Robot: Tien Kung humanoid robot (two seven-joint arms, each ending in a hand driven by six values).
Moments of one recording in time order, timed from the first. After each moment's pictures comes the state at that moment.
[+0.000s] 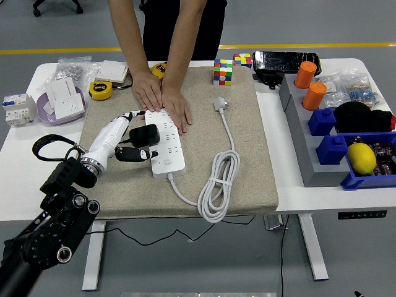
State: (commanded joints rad) left arm -0.29 0.02 -1.28 -1.16 2.09 0.06 0.09; right arm 0.09 -0.11 1.47 0.18 -1.51 0.02 -0.08
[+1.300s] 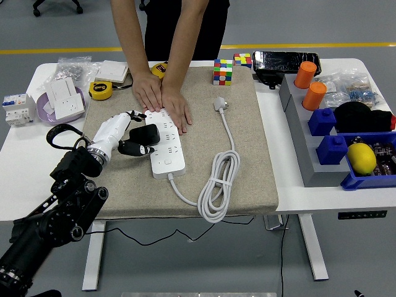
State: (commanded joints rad) left arm -0.43 0.00 -1.26 -0.94 2.17 0.11 0.07; right arm 0.10 -0.11 1.46 0.18 -1.51 0.02 -0.08
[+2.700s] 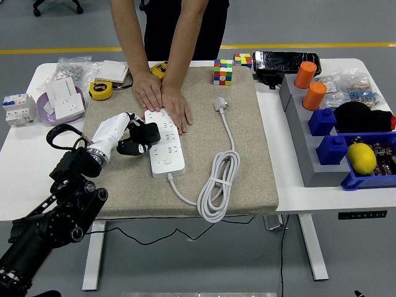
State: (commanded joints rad) left arm -0.42 0.00 -1.26 -0.95 2.20 0.11 0.07; right arm 0.10 -0.11 1.46 0.18 -1.51 0.02 -0.08
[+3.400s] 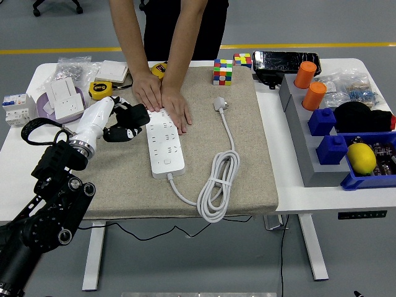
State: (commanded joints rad) left arm -0.34 0.00 -1.42 -1.15 2.22 0.07 0.12; right arm 0.10 -0.10 1.47 0.18 -1.50 0.02 -0.08
